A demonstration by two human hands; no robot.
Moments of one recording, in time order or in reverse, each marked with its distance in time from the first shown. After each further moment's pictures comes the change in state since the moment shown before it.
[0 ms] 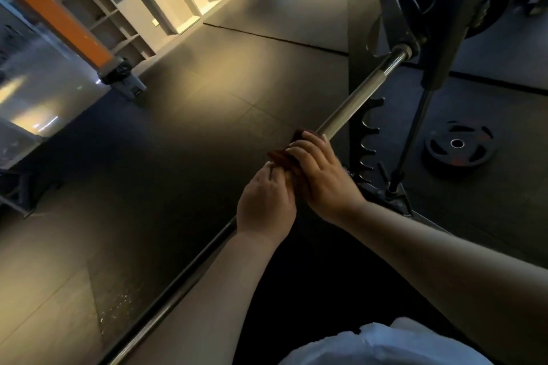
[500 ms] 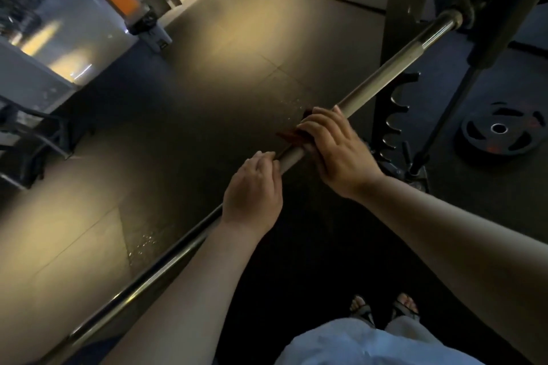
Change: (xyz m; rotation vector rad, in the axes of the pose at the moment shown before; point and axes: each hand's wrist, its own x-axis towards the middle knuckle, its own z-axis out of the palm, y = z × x) left_hand -0.021 -0.007 -0.011 -0.032 -0.023 -0.188; right_hand 0.014 0.021 -0.017 0.012 -0.096 -0.084
